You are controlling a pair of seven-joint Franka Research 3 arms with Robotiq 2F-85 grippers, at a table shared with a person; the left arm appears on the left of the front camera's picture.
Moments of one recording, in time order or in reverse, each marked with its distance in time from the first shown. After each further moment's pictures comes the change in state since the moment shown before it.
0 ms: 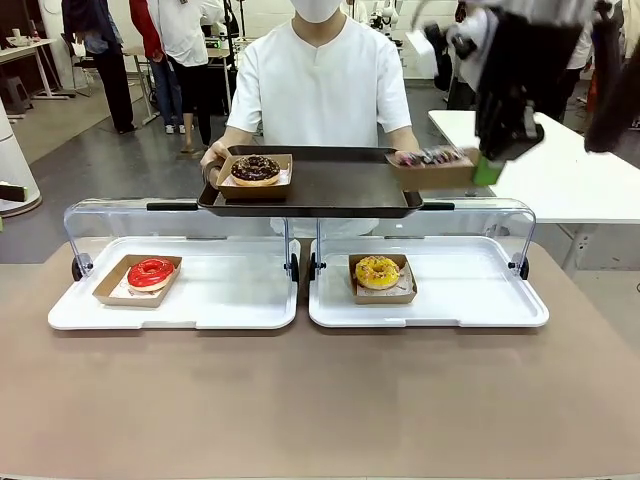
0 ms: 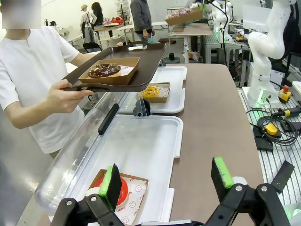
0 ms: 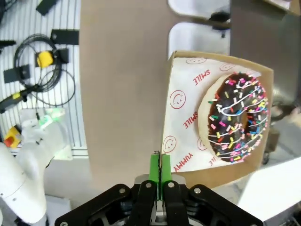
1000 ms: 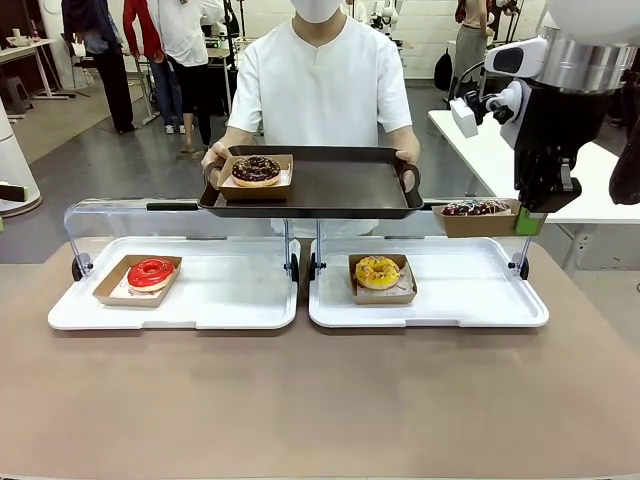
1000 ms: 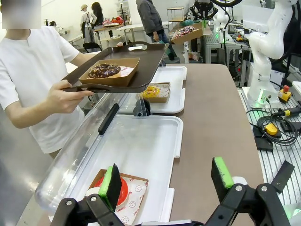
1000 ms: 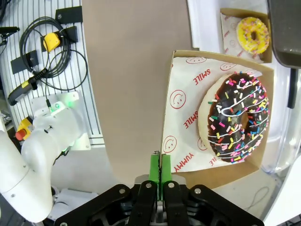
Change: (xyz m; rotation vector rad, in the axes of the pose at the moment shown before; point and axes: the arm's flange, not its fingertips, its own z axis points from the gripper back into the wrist) left arm 0.000 0.000 0.000 0.000 0.000 0.000; right arm -0.080 0.005 -0.078 0.152 0.063 -0.117
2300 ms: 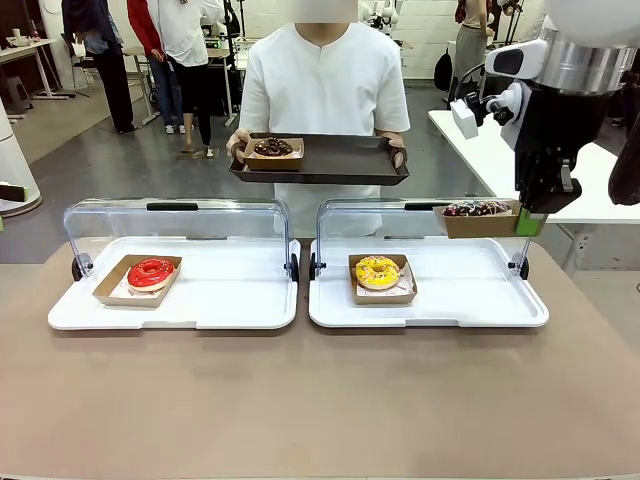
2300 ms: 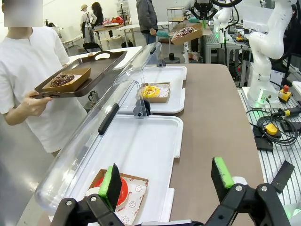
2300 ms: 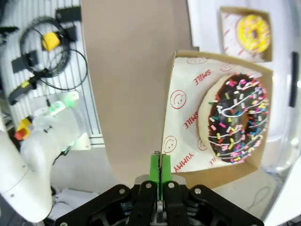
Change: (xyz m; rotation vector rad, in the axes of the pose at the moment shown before) left arm 0.000 0.000 0.000 0.000 0.000 0.000; right arm -0.001 -0.002 -0.002 0.005 0.002 -0.003
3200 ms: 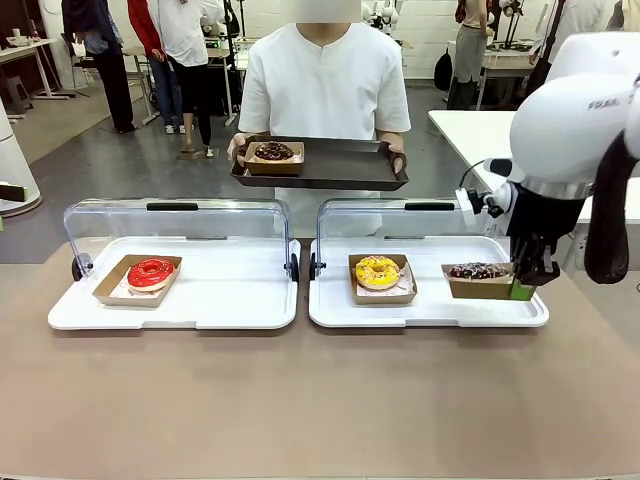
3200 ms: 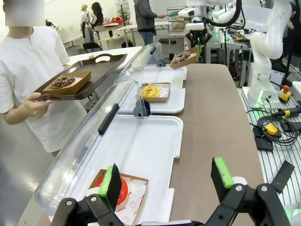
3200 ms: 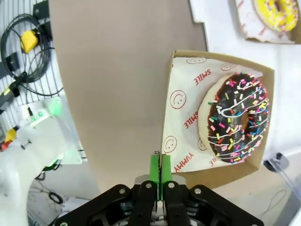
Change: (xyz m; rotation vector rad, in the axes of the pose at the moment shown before) left arm 0.000 0.000 0.000 0.000 0.000 0.000; right arm -0.031 -0.025 -0.121 0.050 -0.011 -0.058
